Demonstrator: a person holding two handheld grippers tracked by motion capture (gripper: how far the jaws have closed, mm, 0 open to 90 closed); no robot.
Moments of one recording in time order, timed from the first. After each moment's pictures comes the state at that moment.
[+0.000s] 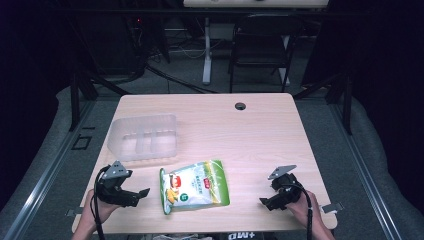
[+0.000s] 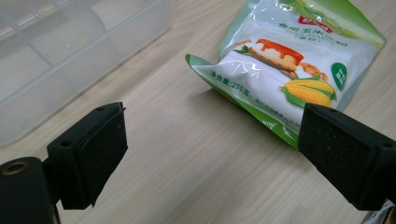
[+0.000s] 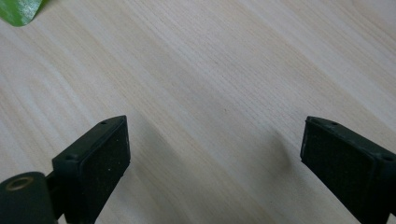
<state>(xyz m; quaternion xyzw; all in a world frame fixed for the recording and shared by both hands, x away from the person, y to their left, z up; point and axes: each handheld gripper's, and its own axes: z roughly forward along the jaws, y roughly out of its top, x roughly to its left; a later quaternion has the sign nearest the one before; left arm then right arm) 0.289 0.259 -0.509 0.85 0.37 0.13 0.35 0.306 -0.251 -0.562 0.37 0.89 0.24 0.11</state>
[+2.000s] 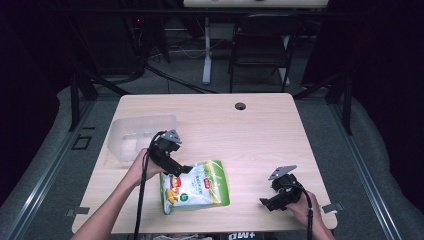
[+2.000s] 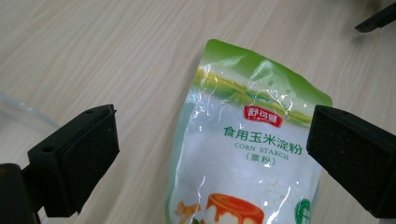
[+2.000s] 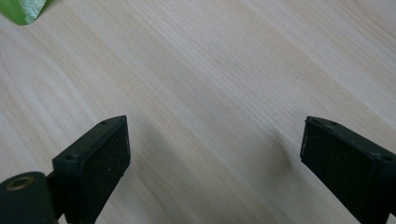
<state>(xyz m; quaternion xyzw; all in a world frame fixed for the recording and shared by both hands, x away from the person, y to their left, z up) 0.388 0.136 -0.480 0.91 0.25 0.04 0.33 0.304 -0.251 -0.562 0.37 0.89 0.24 0.11</state>
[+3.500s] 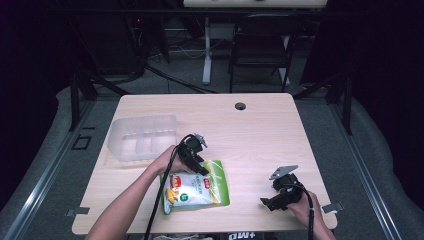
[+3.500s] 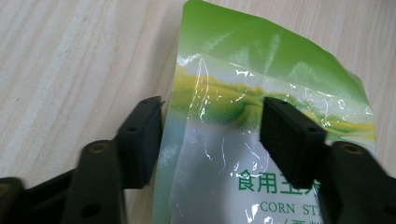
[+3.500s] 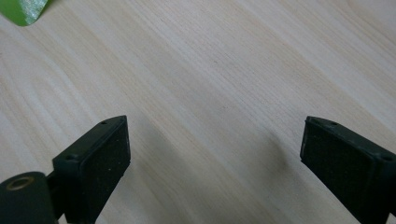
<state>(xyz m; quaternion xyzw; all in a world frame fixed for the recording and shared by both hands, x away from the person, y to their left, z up) 0.442 0.077 -0.544 0.95 0.18 -0.09 0.24 0.304 -0.254 -0.561 0.37 0.89 0.24 0.11</state>
